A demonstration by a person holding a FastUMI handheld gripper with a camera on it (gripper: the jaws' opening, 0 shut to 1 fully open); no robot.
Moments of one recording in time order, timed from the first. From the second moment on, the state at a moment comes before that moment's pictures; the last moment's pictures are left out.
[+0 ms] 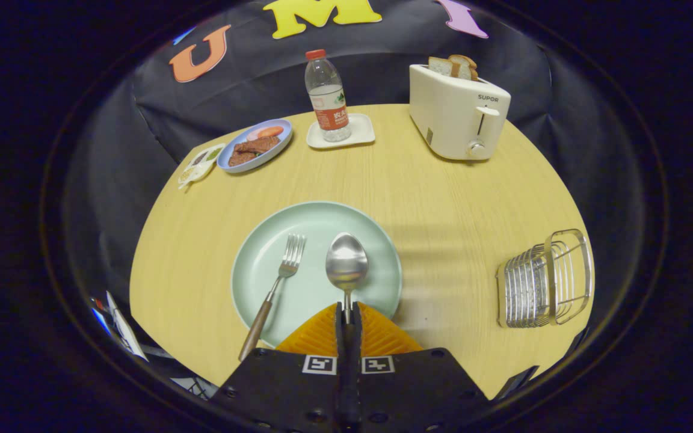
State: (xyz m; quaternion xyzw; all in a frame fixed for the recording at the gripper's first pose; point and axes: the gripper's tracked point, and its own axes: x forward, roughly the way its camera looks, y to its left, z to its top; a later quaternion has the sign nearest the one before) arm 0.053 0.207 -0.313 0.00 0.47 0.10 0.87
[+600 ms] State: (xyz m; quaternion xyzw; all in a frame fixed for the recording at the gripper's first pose) arm 0.045 0.094 -0.184 0.03 0.48 0.07 0.87
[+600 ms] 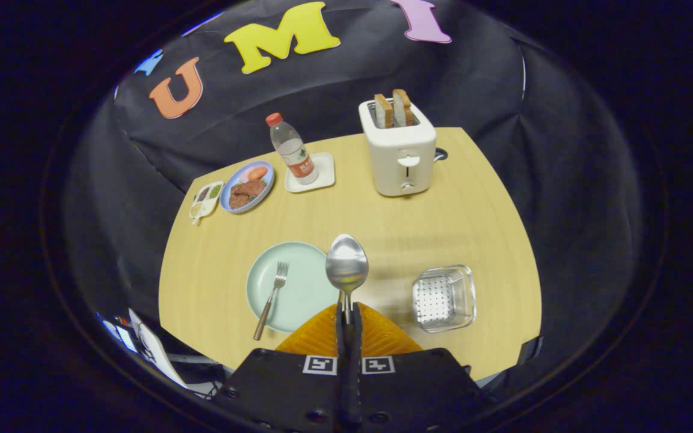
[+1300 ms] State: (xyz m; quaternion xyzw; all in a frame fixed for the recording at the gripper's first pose) arm 0.015 -0.007 -0.253 0.07 0.61 0.01 0.79
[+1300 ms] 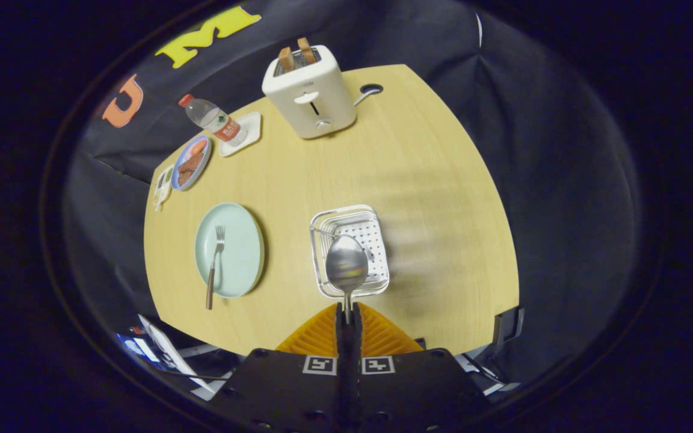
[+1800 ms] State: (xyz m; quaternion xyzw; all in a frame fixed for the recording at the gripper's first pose) arm 0.027 -0.012 -0.275 0.11 0.62 -0.02 0.78
